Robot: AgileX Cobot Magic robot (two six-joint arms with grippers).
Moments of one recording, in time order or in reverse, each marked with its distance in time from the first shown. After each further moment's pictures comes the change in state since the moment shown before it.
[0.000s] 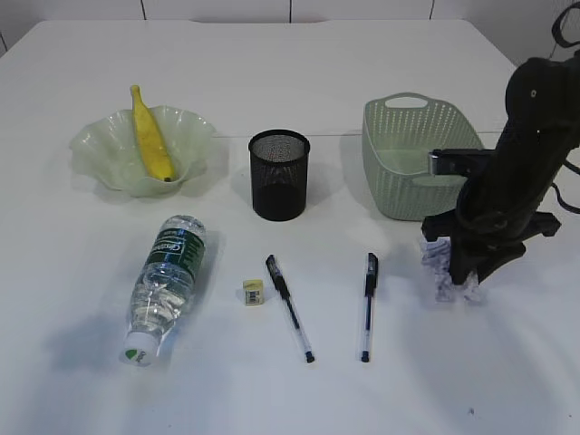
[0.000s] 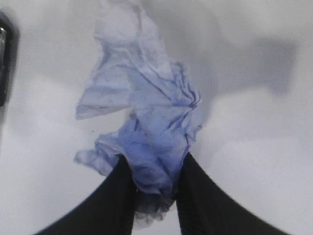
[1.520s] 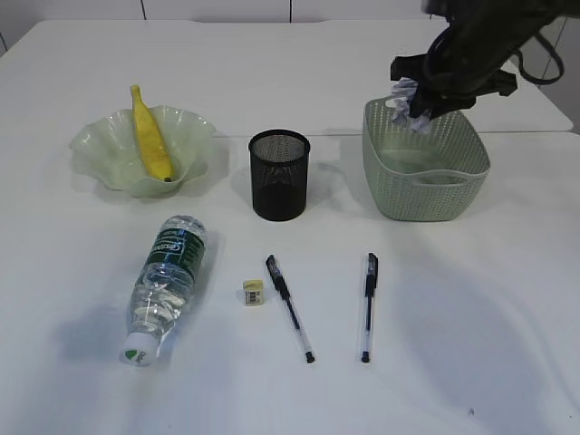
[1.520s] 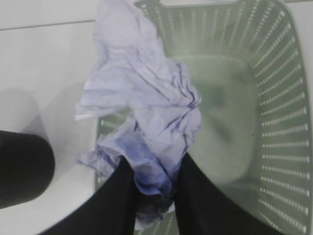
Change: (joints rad) left arm 0.000 0.000 0.002 -0.020 -0.060 0.000; right arm 0.000 0.118 -0.552 -0.033 -0.137 0.179
